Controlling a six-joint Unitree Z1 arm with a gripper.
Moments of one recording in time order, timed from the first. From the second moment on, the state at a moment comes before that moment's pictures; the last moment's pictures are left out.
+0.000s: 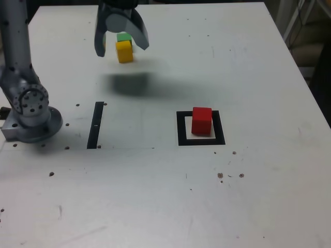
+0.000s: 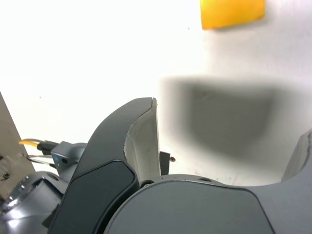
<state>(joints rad) 0.67 1.79 -1.26 1.27 0.20 0.54</state>
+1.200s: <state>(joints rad) 0.85 1.98 -1.28 1.13 0.29 0.90</state>
